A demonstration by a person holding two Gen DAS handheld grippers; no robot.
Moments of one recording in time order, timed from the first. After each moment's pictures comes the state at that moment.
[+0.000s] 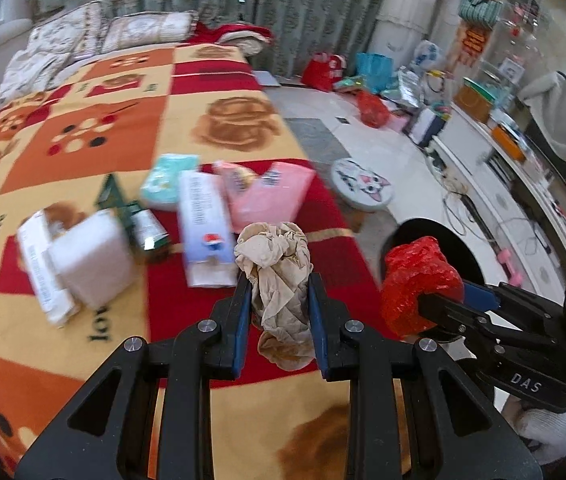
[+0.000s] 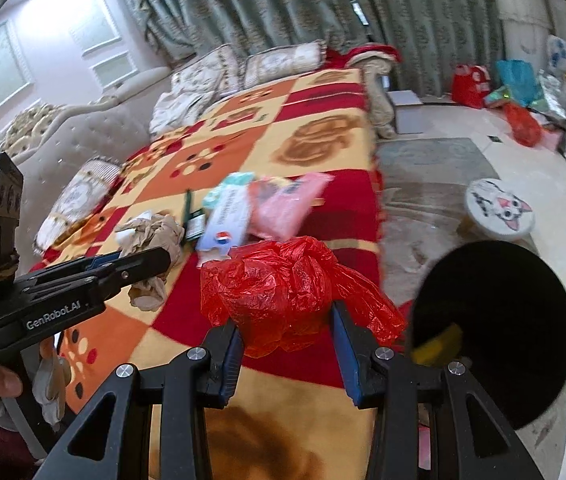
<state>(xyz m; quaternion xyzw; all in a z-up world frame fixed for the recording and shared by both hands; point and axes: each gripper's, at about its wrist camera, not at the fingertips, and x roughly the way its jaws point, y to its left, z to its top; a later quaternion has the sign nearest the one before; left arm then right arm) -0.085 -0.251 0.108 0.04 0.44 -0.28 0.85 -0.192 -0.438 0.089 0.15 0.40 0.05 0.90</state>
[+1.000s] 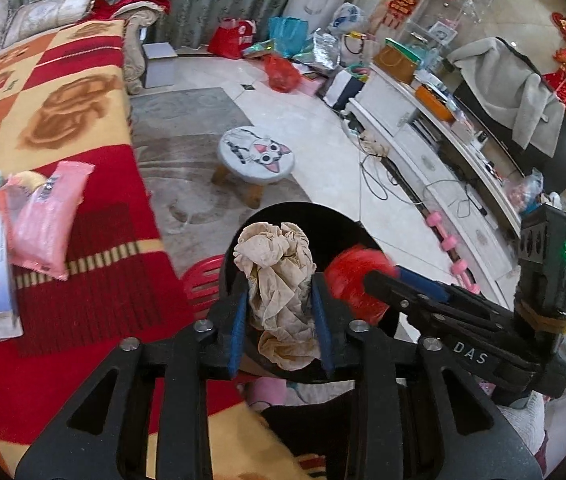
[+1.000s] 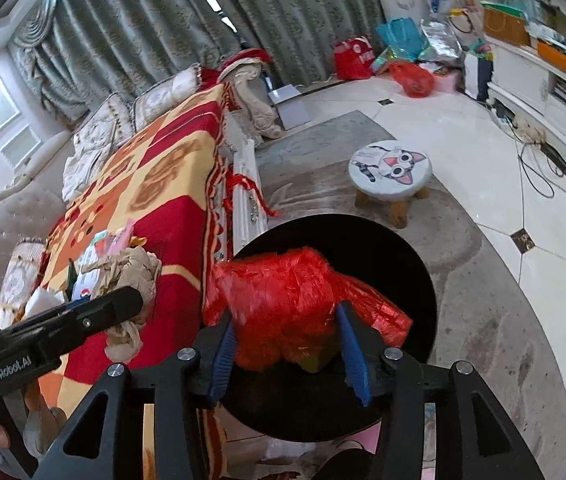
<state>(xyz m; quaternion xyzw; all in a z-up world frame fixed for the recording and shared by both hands) -0.097 -0.400 0.081 0.03 0.47 -0.42 0.77 -0.228 -0.586 0.058 0.25 0.40 -0.10 0.88</state>
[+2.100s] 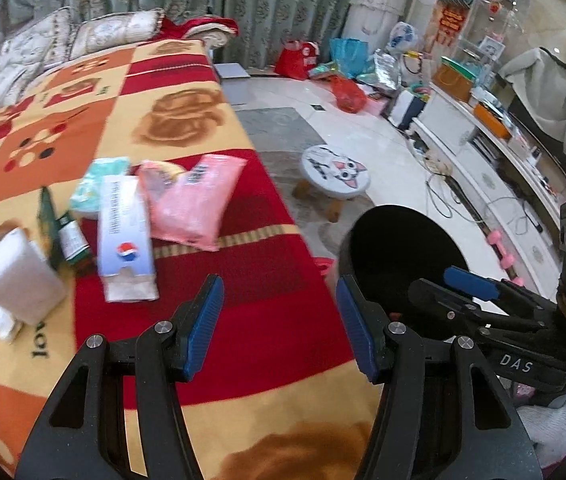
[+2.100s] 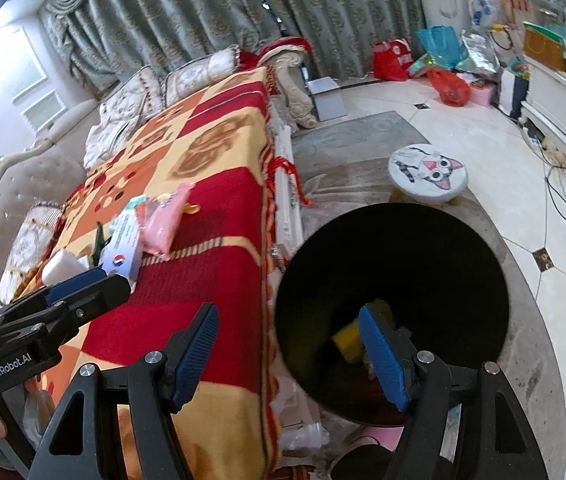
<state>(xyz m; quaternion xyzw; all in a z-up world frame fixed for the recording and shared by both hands) -0.092 -0.302 0.091 0.06 0.44 -0.31 0.84 -0.206 -0.506 0.067 0.19 0.41 -0.04 0.89</state>
